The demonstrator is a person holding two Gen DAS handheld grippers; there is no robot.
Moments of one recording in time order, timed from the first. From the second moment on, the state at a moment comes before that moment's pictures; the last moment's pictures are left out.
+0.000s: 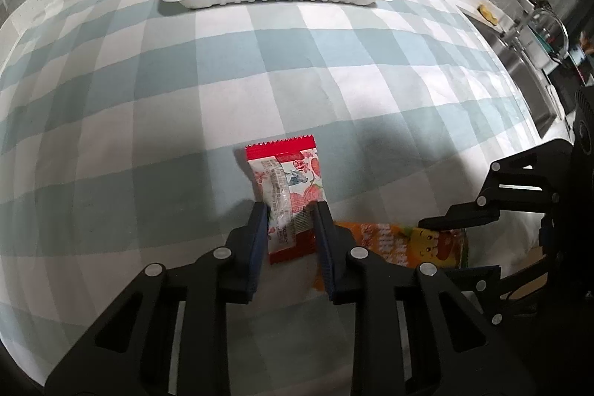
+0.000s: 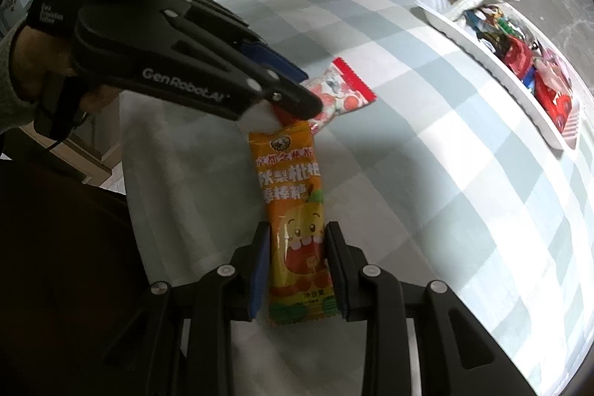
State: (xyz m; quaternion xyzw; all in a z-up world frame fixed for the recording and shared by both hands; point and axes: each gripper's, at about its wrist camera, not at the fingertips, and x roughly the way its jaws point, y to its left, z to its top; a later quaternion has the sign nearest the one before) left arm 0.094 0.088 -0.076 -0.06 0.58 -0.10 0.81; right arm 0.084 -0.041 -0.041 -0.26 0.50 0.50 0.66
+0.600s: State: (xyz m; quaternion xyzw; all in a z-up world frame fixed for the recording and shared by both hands) left arm 0.114 0.074 -0.079 -0.09 0.59 -0.07 0.80; right arm 0.079 -0.035 -0.044 -0.27 0.49 0.50 0.66
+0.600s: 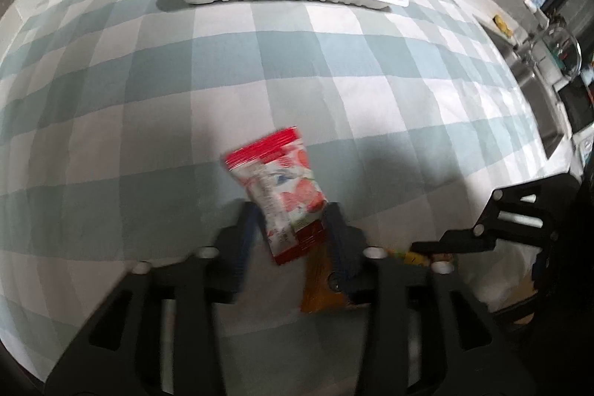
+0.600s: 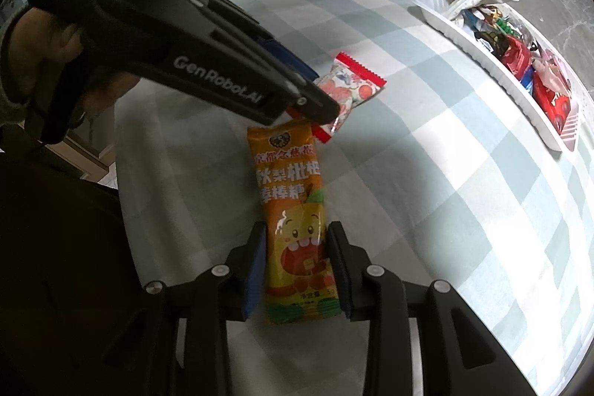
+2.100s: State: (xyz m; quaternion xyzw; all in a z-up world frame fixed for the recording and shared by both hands) left arm 0.183 0.107 -0.034 -0.12 0.54 -0.08 0.83; right arm 0.197 -0.113 -0.009 -0.02 0.55 0.45 0.70
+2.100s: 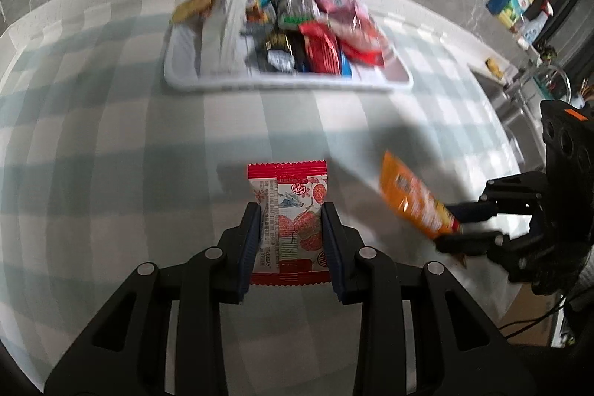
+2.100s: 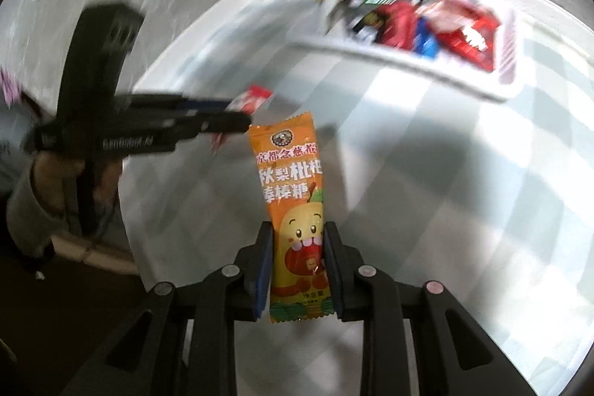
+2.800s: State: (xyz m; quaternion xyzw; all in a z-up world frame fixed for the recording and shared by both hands) left arm 0.382 0.131 0.004 -0.10 0.48 -0.10 0.86; right arm 0.394 -0.083 0.030 0.07 0.51 0.37 0.77
